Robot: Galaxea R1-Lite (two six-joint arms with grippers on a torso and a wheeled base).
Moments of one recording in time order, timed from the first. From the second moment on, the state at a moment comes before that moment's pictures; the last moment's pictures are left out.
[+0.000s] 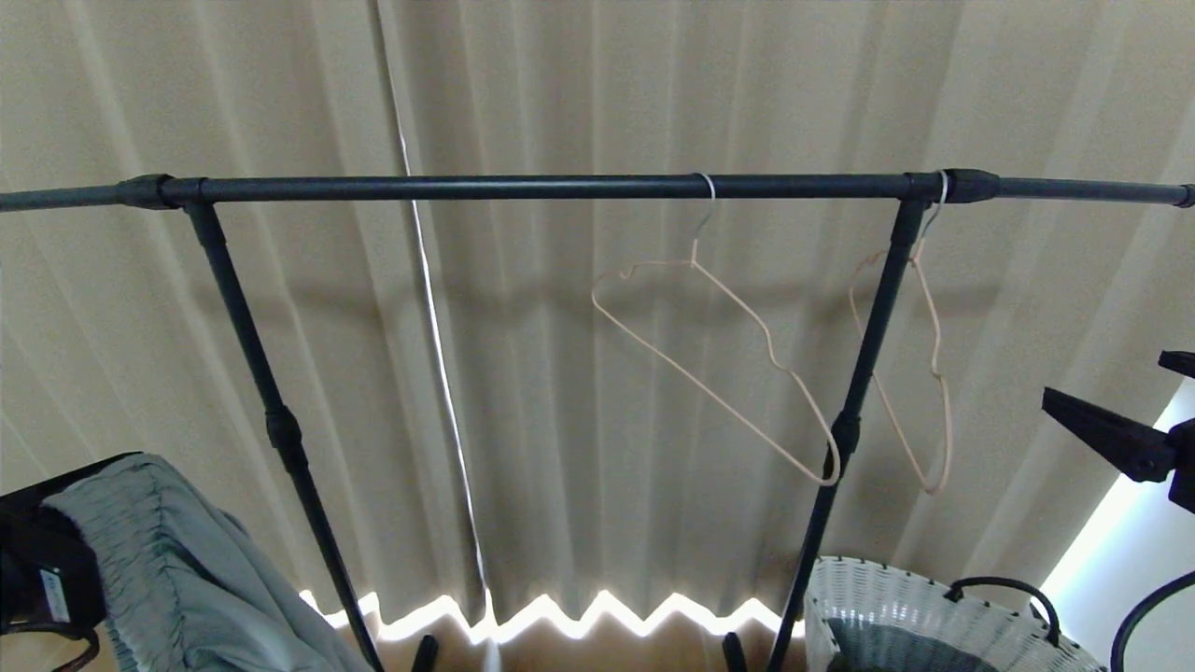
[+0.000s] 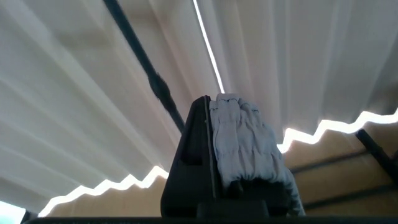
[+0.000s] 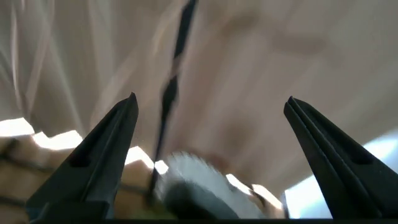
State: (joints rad) left arm -0.03 0.93 -0.36 -0.36 -0.06 0.33; right arm 0.01 1.07 -0.58 -0.28 0.08 -0.17
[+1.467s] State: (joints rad) left arm -0.03 0.93 -0.36 -0.36 -0.06 0.34; right arm 0.32 1.45 -0.95 0.10 -0.37 0.16
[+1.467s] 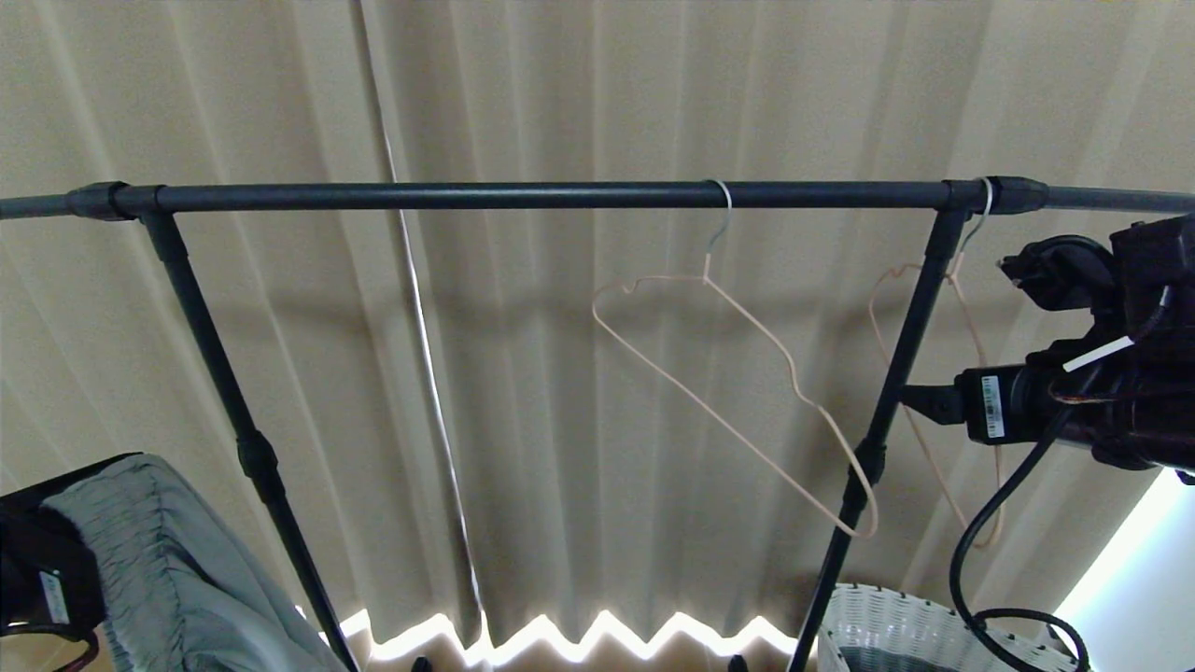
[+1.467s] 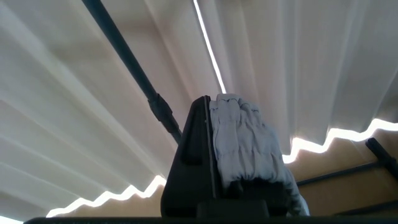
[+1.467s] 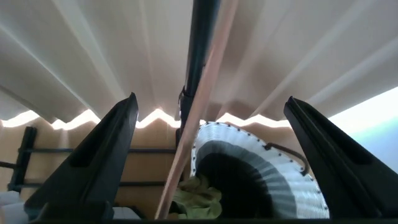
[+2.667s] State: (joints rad) left arm -0.03 0.93 -0.36 -0.36 -0.06 0.34; right arm 0.31 1.46 -0.95 0.10 -0.45 0.20
